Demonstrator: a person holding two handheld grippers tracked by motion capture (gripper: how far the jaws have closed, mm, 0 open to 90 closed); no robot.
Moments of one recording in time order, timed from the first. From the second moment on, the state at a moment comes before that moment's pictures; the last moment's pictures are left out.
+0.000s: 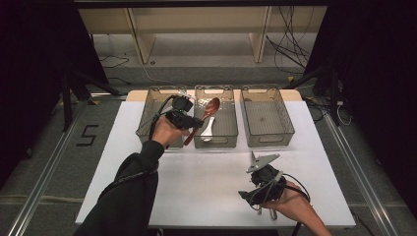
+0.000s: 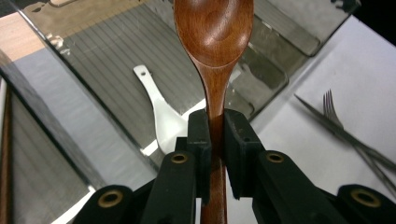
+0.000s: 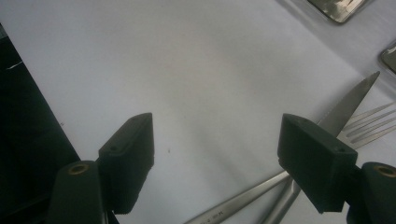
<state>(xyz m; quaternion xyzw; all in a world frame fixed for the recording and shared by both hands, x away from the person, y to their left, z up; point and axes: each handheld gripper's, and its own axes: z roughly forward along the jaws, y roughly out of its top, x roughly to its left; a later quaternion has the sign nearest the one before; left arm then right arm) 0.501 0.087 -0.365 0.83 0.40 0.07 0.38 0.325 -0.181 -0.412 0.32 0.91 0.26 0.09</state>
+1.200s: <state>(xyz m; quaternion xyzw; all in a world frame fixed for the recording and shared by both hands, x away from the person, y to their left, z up) 0.552 0.057 -0.382 0.81 0.43 0.10 0.37 0.326 -0.181 -0.413 0.31 0.91 0.26 0.09</state>
